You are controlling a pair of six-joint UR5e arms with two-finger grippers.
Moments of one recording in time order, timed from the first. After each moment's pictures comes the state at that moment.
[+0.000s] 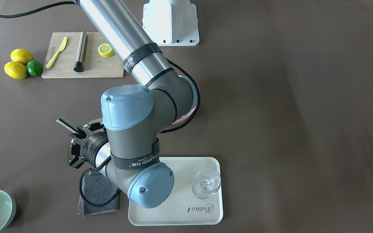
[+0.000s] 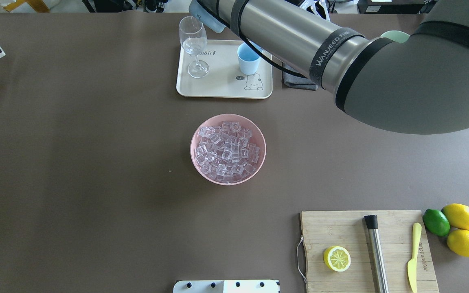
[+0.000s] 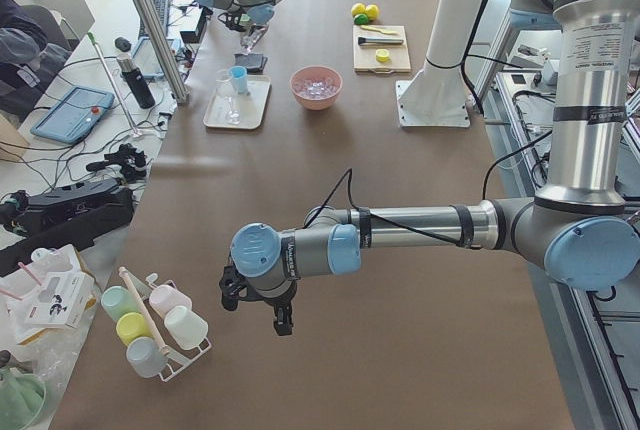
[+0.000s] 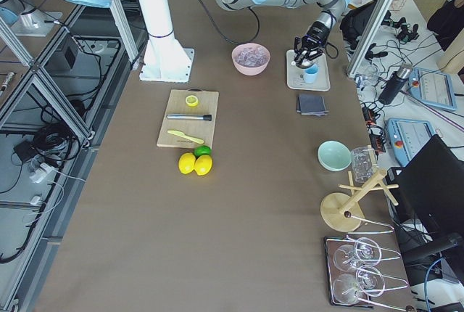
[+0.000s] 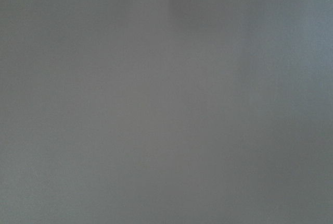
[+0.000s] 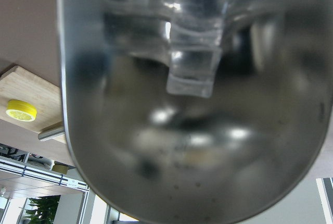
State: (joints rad) left arm -1.62 -1.57 -1.52 -1.48 -2.41 0.01; right arm 0.90 0.11 0.08 -2.27 1.82 -0.61
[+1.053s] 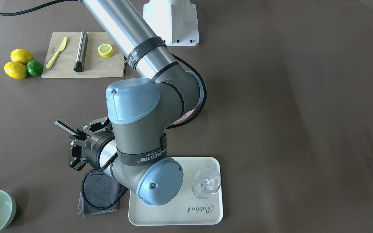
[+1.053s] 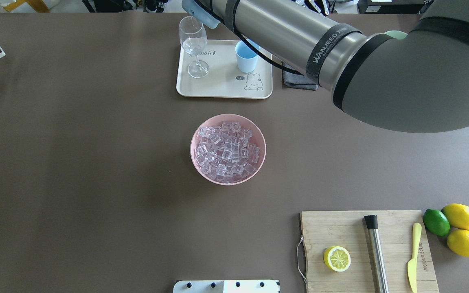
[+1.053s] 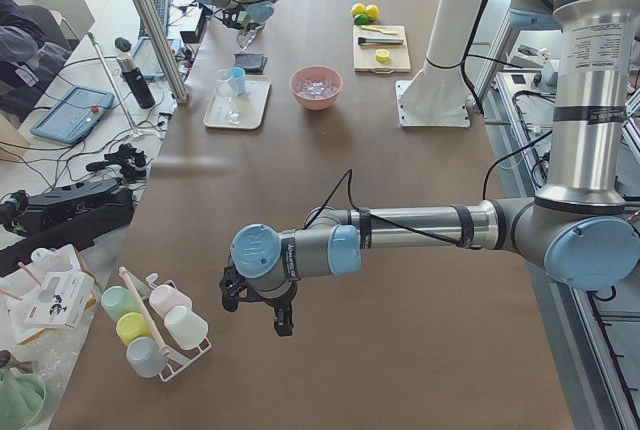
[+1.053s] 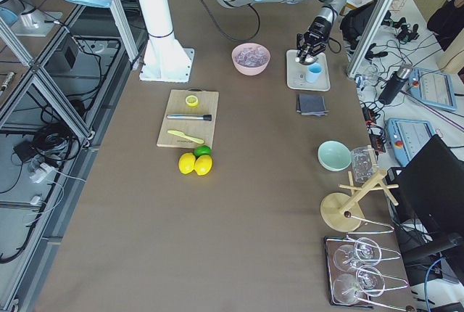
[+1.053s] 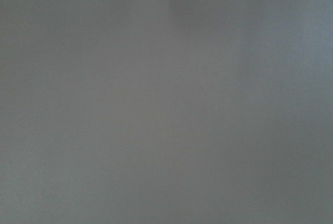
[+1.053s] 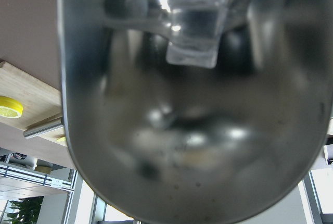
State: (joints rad) left arm -1.62 -1.57 -1.52 -1.48 -2.41 0.01; right arm 0.90 0.13 0.09 -2.26 1.78 -0.60
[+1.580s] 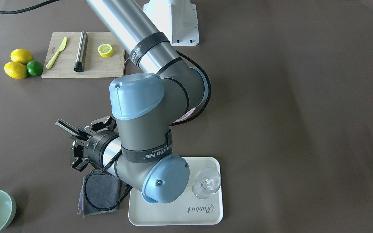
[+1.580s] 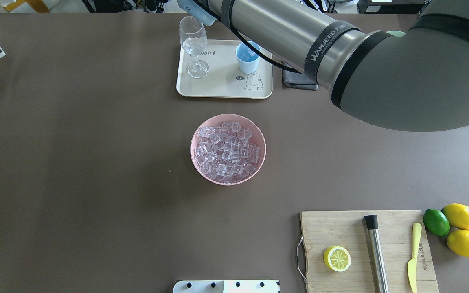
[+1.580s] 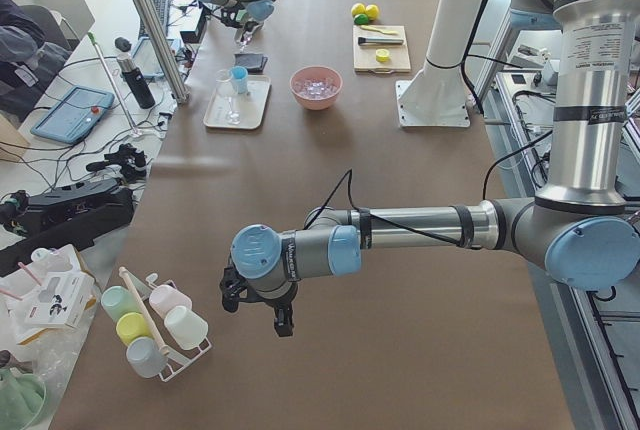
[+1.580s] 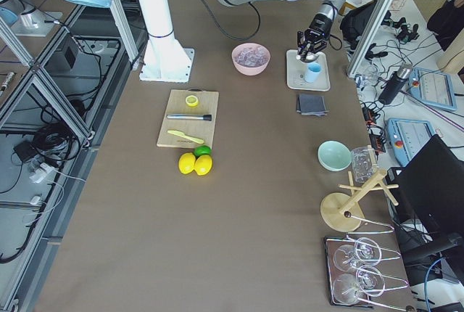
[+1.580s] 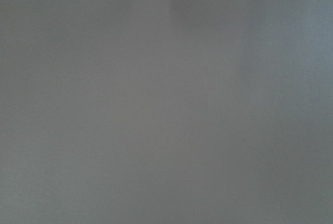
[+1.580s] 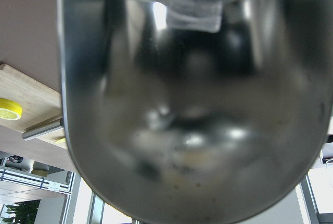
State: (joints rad) left arm -1.62 -1.57 -1.52 -1.48 -2.41 0.01; right arm 0.90 0.14 0.09 -2.26 1.77 -0.59
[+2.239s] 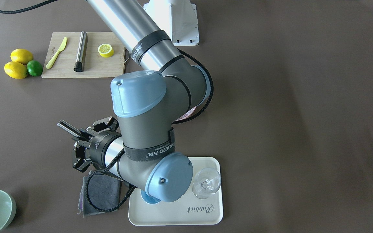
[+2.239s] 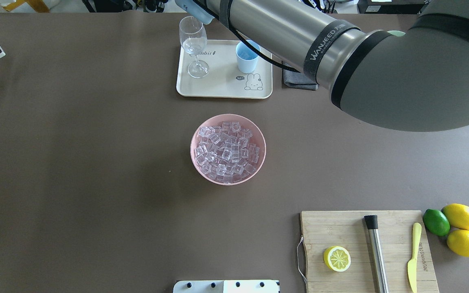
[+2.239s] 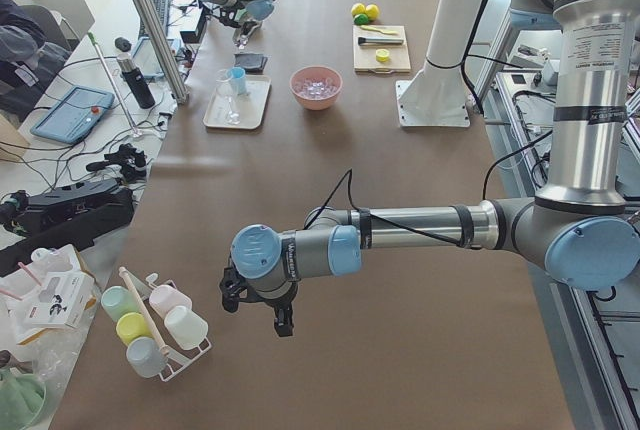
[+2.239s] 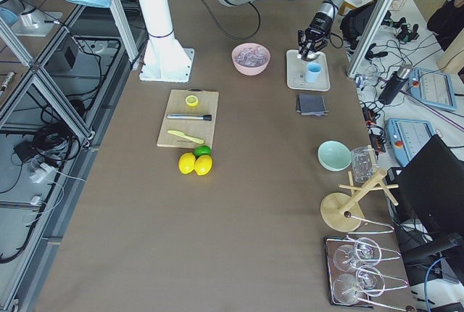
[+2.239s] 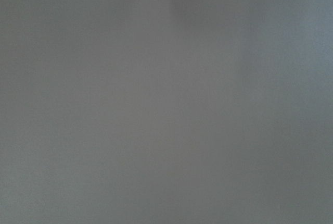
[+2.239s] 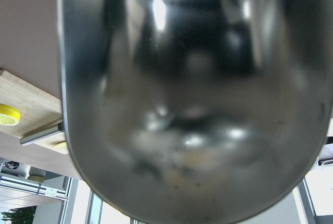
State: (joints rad) left arm -1.62 -1.57 -1.52 -1.48 -2.41 0.01; right arm 0.90 0.14 0.10 -2.25 1.77 -0.57
